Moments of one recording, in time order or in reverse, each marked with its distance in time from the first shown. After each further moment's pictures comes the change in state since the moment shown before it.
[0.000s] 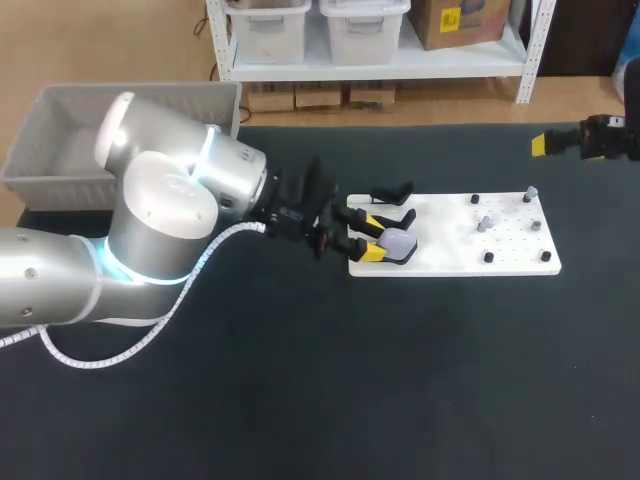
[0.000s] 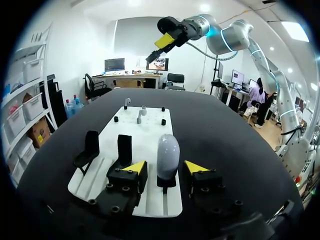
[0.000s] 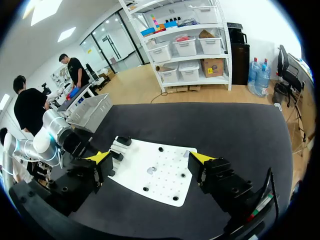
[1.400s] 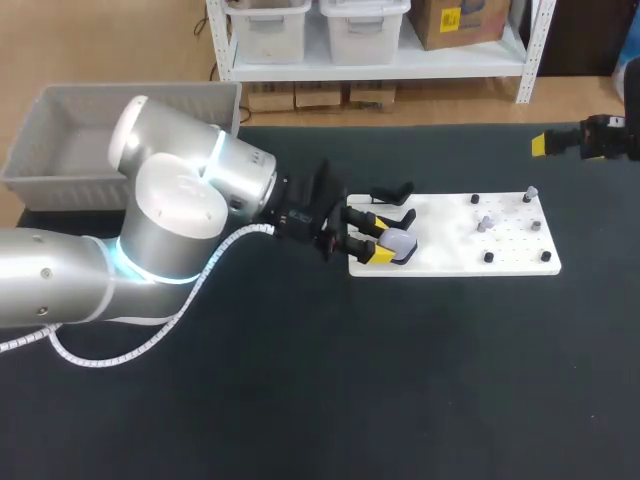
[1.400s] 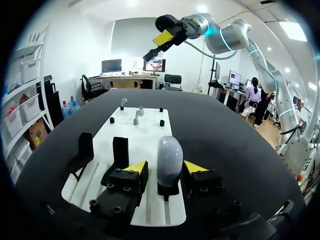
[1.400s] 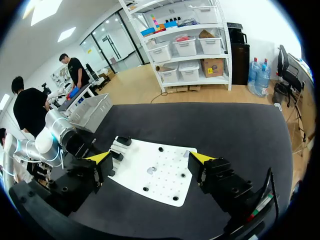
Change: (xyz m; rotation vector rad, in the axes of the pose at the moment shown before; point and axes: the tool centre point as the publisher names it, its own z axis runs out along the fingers) left arm -0.001 0.001 0.014 0.026 -0.012 0.012; right arm 0.000 0.000 0.000 0.000 0.000 0.000
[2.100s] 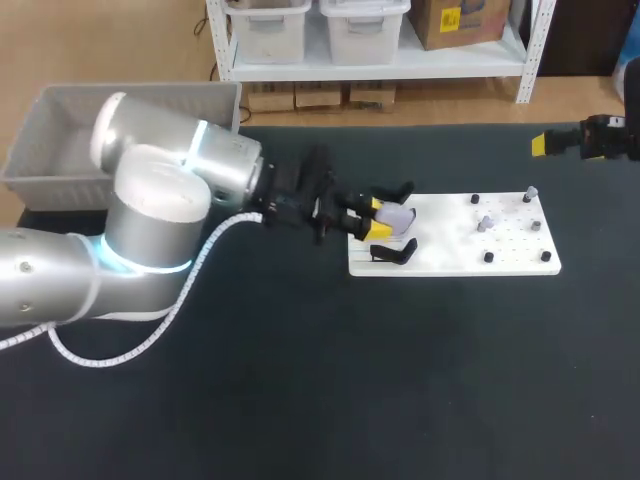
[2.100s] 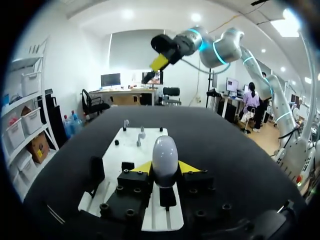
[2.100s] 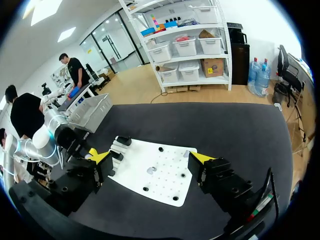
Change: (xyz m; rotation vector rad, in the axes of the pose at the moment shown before) left arm -0.041 -0.002 -0.027 -0.009 -0.142 0.049; right arm 0.000 0.000 0.000 0.000 0.000 0.000
